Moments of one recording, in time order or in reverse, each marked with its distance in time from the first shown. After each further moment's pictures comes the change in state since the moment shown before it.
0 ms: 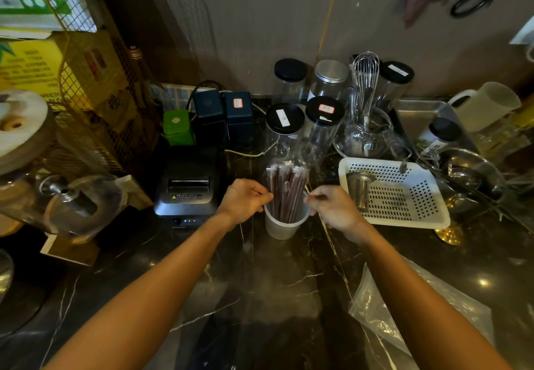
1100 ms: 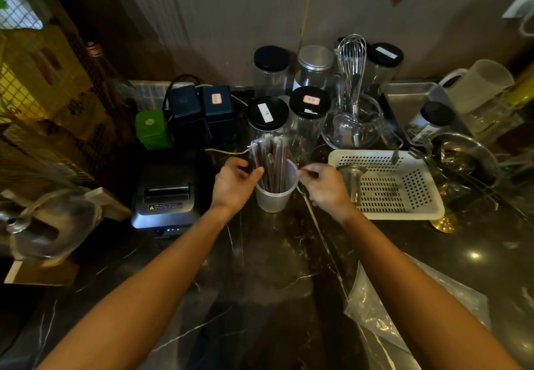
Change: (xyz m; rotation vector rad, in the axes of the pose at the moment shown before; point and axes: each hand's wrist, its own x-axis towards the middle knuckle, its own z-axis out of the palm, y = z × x) left_hand 0.040 0.013 0.013 -0.072 0.236 -0.045; right_hand 0.040 -0.003 -0.007 0.017 0.179 -0.030
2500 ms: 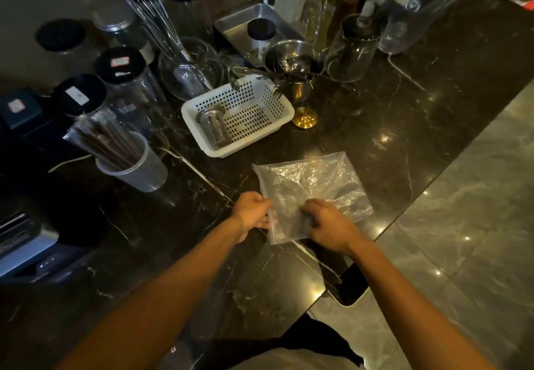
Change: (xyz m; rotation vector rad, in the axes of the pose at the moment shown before) left_hand -0.175 0.023 0.223 0.058 -0.814 -0.320; right_hand -0.254 0.235 -0.087 -0.367 -0.040 0.280
